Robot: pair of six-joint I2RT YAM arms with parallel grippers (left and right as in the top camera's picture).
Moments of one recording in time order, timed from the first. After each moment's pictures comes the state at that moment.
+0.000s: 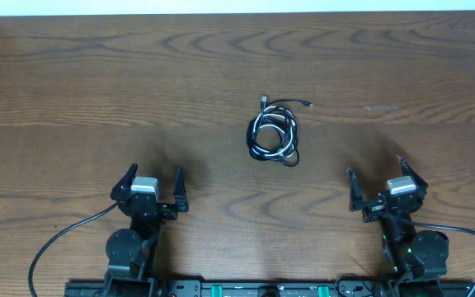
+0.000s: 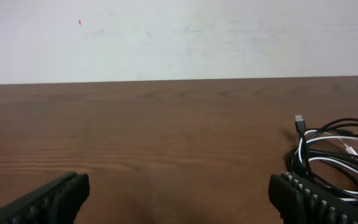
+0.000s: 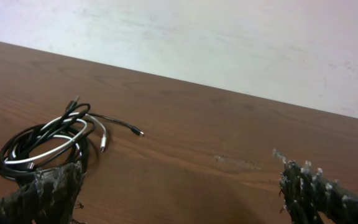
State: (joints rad) left arm -0.11 0.01 0.01 -0.11 0.00 -0.02; right arm 0.10 0.01 0.01 -0.06 -0.10 -0.12
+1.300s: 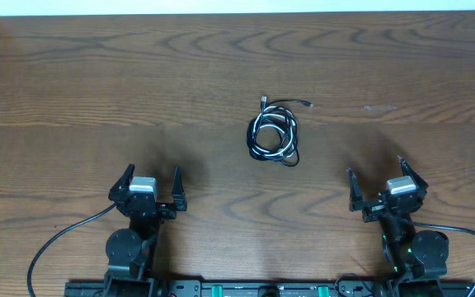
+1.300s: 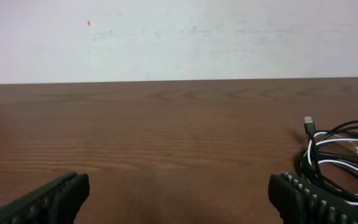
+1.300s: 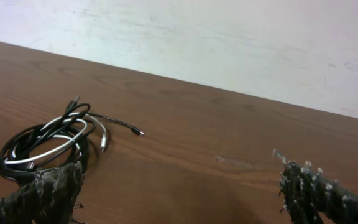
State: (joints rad) left arm -0.11 0.01 0.01 -0.11 -0.03 -0.01; right arm 0.10 0.01 0.01 -0.06 -0.10 -0.12
